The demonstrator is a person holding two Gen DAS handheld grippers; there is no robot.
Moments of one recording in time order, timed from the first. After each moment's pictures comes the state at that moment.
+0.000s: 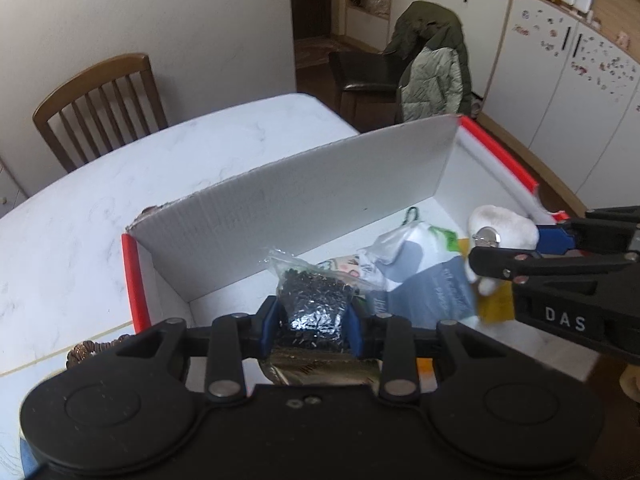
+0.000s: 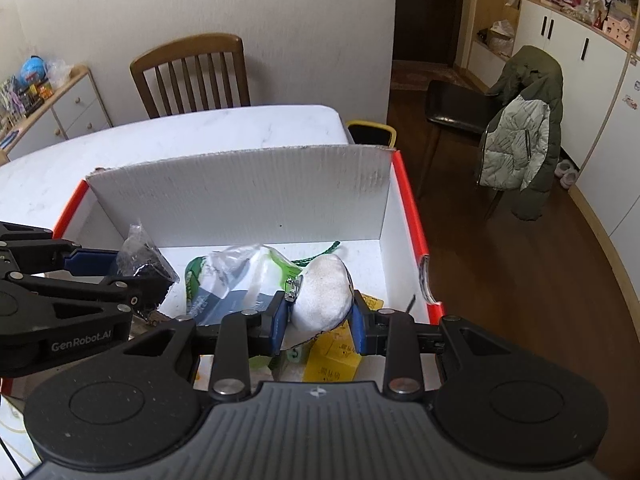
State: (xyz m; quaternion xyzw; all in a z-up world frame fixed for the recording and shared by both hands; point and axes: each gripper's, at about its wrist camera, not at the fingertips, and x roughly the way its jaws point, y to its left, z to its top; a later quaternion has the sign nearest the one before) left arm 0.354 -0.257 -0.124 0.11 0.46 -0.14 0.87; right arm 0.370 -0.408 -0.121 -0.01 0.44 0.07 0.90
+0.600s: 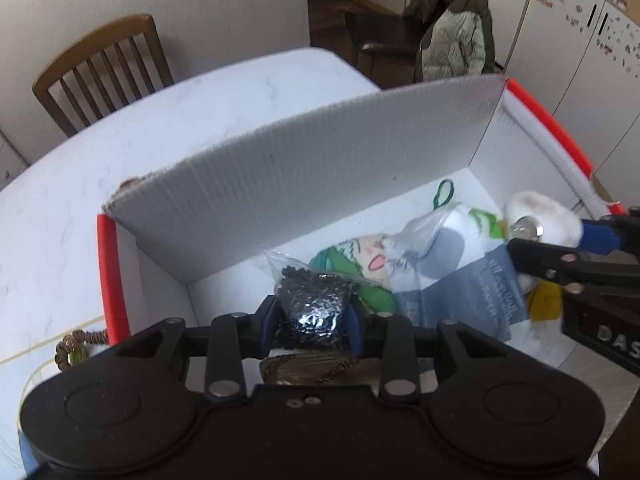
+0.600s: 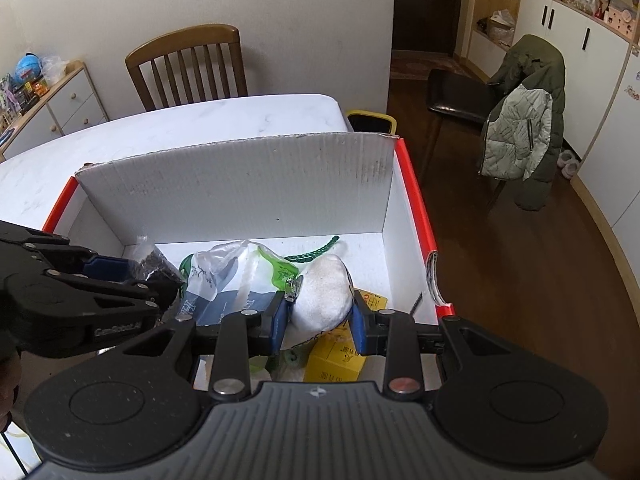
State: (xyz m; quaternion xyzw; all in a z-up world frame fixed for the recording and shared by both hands) left arm 0.380 -0.256 -0.150 0.12 0.52 -0.11 0.84; right arm 0.378 -0.408 -0.128 -0.01 0.45 0.07 0.89
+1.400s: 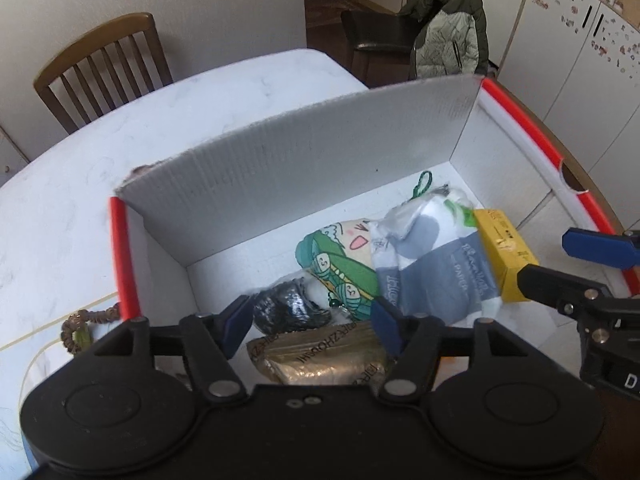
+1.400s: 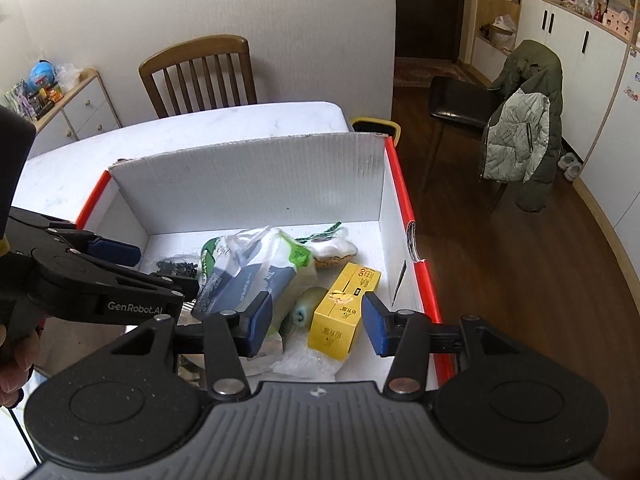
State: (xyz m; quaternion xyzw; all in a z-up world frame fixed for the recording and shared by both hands) left arm 0.361 -0.255 -0.133 0.12 0.51 -0.12 0.84; right arm 0.339 -0.418 -0.107 0.00 0.44 0.08 0.90
